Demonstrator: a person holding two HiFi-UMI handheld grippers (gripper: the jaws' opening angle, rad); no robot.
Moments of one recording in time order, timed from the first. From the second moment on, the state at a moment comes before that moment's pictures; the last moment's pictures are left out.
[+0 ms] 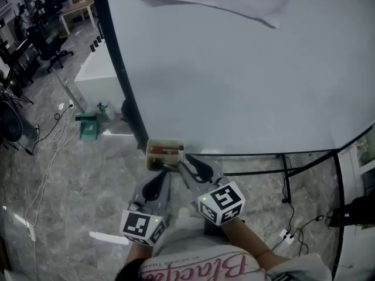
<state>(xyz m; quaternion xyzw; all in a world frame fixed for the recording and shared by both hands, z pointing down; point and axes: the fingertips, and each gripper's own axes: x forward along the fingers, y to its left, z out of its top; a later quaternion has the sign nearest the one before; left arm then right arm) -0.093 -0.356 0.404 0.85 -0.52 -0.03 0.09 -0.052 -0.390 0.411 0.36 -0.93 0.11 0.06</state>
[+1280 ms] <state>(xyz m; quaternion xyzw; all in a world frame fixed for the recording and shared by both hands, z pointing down) -0.108 -0.397 0.337 0.88 -0.47 -0.09 0.04 -0.034 -0.413 0.309 0.40 -0.90 0.10 -0.13</state>
